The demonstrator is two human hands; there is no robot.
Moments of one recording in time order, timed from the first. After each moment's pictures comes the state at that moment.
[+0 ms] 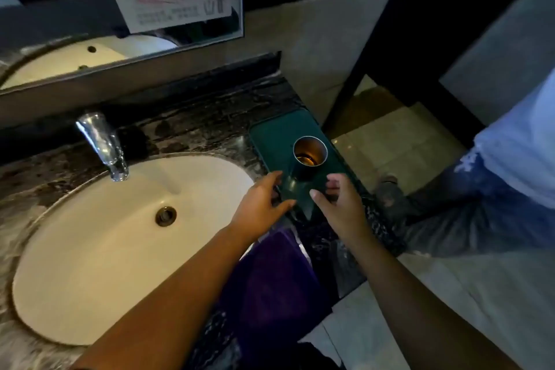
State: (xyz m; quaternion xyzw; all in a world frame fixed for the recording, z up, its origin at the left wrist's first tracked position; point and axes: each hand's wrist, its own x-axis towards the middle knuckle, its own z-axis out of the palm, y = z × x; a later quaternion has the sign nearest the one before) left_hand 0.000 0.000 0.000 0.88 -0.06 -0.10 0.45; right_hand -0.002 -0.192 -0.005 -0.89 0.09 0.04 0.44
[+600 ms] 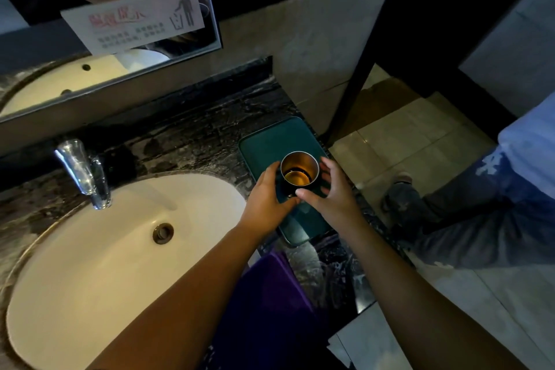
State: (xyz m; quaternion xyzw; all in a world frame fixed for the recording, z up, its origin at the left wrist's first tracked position) left_hand 0.056 -0.041 -0.017 0.88 0.00 -0.10 0.47; right_hand 0.058 -0.211 -0.009 -0.83 0.08 0.13 0.53
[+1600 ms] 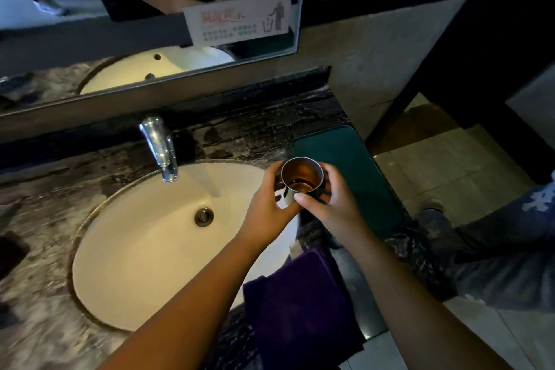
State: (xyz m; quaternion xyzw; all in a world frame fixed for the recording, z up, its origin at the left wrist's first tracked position) left_hand 0.005 0.039 0.014 0.82 0.06 -0.01 0.57; right_hand 0.033 -0.116 0.025 -0.83 -0.03 0.15 0.54
